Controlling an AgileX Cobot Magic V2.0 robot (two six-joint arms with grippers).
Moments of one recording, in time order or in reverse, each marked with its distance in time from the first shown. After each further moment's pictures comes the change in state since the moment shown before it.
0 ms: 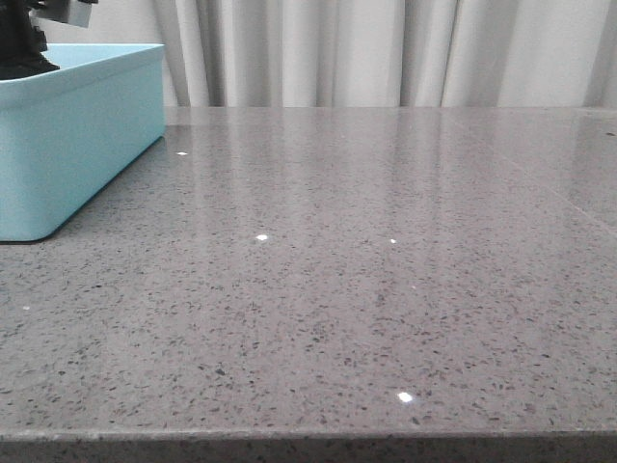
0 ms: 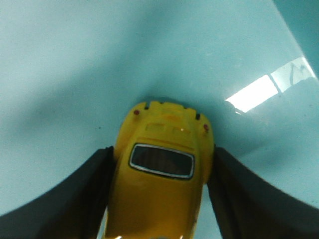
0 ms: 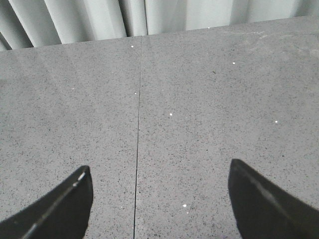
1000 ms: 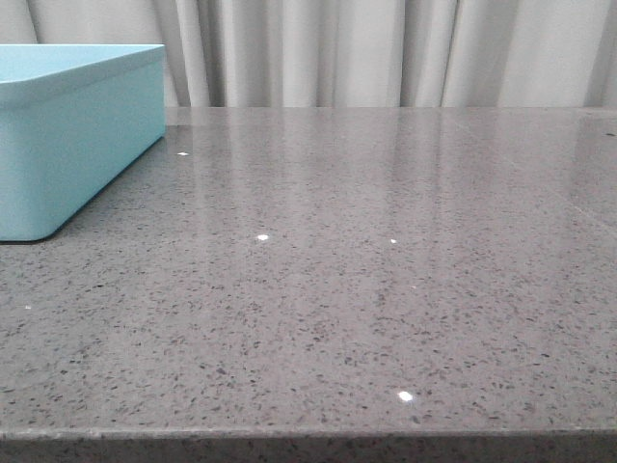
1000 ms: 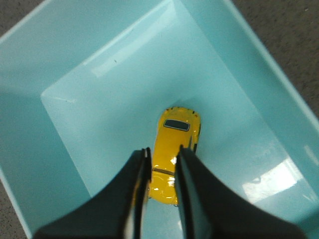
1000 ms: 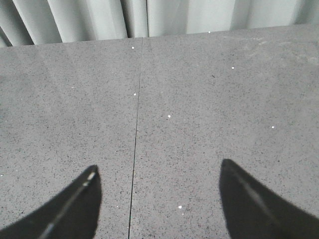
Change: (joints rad) left arm 0.000 -0.343 -0.031 -0.035 0.011 0.000; right arm 0.000 -0.018 0.001 0.000 0.000 -0.041
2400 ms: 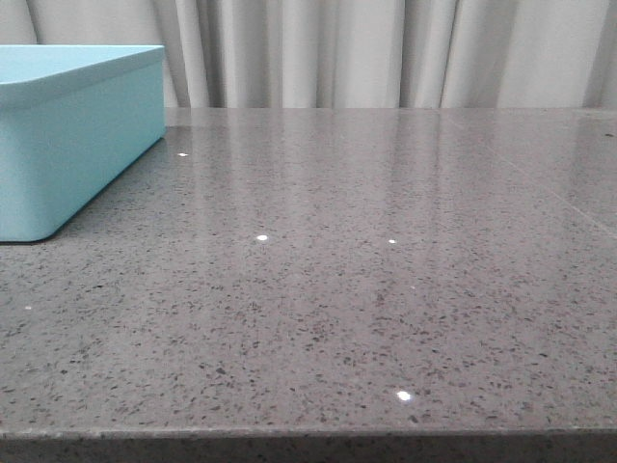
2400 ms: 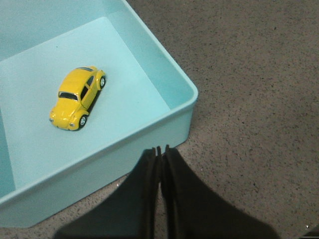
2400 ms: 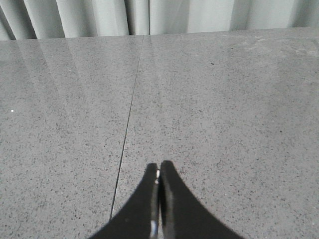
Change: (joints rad) left arm 0.000 -0.972 0.953 -0.258 -0.316 0.000; right arm 0.000 -0.459 0.491 0.000 -0.174 -0.030
